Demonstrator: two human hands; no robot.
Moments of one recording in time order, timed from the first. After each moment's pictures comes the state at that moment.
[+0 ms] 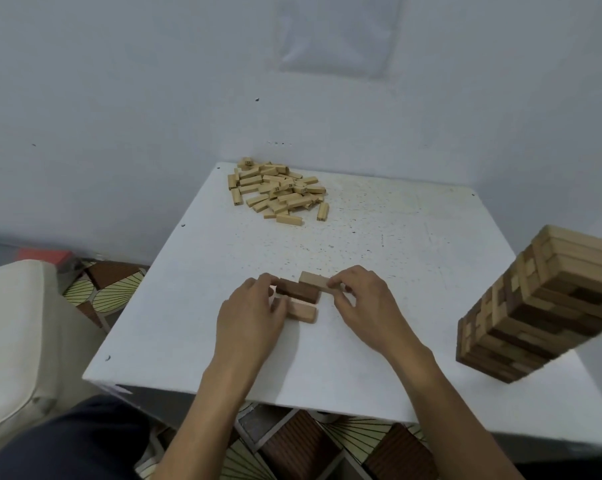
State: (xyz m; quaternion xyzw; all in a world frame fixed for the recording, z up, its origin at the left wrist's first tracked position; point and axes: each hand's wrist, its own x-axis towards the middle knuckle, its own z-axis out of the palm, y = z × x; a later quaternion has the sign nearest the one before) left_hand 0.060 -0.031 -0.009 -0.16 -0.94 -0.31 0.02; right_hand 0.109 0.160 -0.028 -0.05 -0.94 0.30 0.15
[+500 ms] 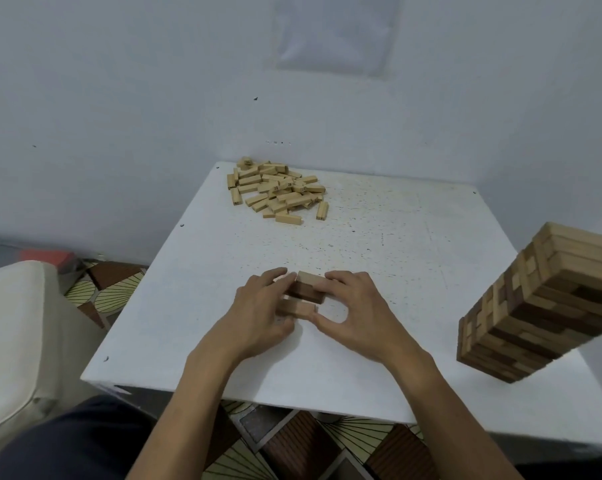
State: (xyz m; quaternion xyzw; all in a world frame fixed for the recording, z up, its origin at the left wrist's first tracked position) left_hand 0.040 -0.037 -0.007 -0.33 -0.91 -0.20 -0.12; right_hand 0.118 0.153 -0.028 0.00 -0.95 0.29 0.11
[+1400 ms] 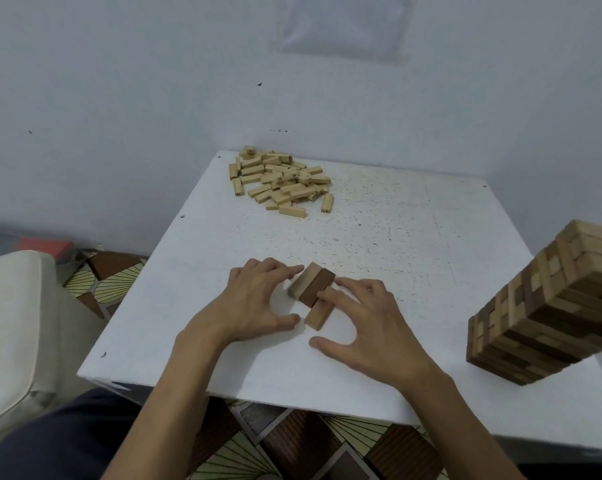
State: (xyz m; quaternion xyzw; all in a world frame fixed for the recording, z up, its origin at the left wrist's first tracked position) left_hand 0.014 -0.046 -0.008 -0.38 -0.90 -0.19 -0.12; right_hand 0.139 0.148 -0.036 -0.01 -0.98 0.20 0.09
